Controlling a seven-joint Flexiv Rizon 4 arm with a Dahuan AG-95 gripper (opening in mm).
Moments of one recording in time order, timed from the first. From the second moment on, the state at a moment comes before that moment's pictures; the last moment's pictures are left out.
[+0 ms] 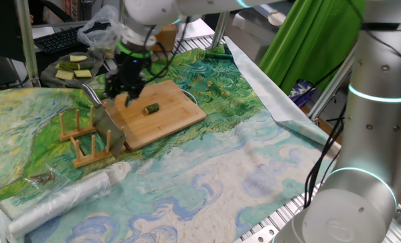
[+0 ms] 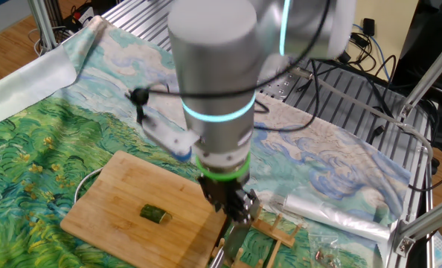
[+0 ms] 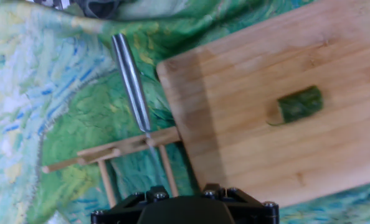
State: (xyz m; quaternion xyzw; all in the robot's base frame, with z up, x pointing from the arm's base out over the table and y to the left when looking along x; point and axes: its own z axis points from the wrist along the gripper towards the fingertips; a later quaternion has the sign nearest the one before) arm 0.623 0.165 0.117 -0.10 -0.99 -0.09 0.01
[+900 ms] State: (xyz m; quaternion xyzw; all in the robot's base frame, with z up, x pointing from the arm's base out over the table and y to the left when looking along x) arm 0.625 0.170 0.109 -0.10 -0.99 -0.10 0.01
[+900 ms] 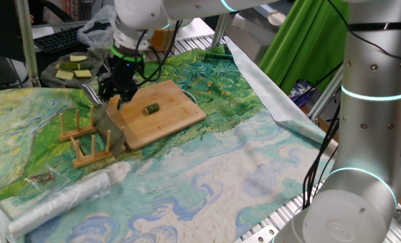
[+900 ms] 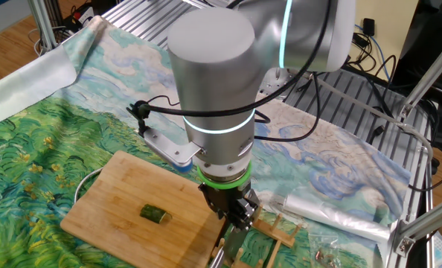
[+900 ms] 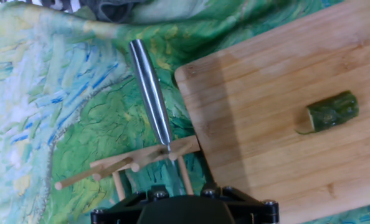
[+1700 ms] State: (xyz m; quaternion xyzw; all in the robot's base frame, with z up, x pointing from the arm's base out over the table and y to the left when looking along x) arm 0.626 0.171 0.109 -0.10 -0.99 -0.10 0.03
